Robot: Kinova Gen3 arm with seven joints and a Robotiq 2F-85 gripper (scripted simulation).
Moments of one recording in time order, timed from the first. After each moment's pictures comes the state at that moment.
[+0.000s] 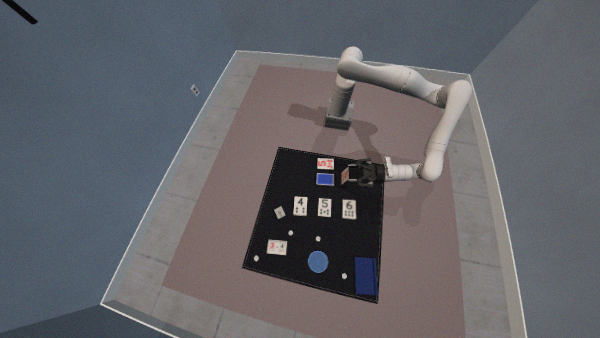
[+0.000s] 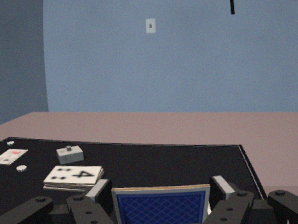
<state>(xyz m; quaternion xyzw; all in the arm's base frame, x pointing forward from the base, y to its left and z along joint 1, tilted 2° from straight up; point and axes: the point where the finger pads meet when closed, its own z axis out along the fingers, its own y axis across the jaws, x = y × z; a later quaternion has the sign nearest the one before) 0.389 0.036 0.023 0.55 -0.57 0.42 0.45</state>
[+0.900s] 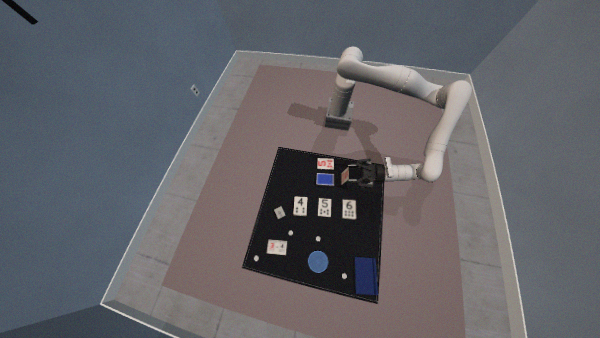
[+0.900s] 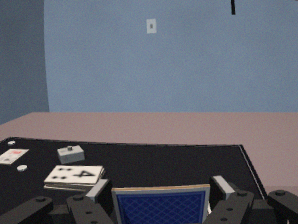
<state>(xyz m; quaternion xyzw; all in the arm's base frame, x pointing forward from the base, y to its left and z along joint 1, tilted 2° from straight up) 0.389 0.037 0.022 0.55 -0.57 0.42 0.45</state>
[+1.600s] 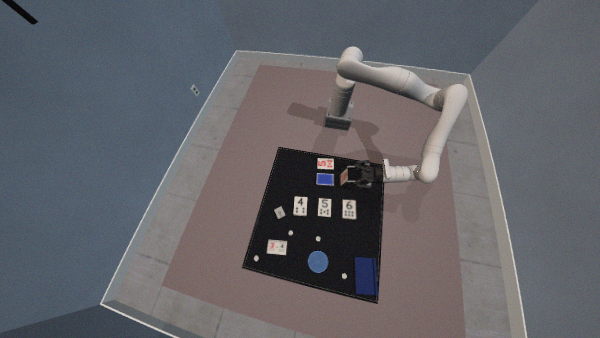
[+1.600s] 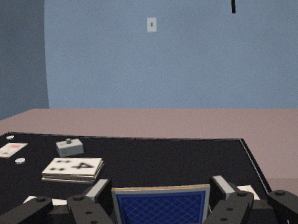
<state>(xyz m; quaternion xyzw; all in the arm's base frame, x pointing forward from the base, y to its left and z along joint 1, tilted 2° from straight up) 0.389 0.036 0.006 0.55 -0.57 0.42 0.45</state>
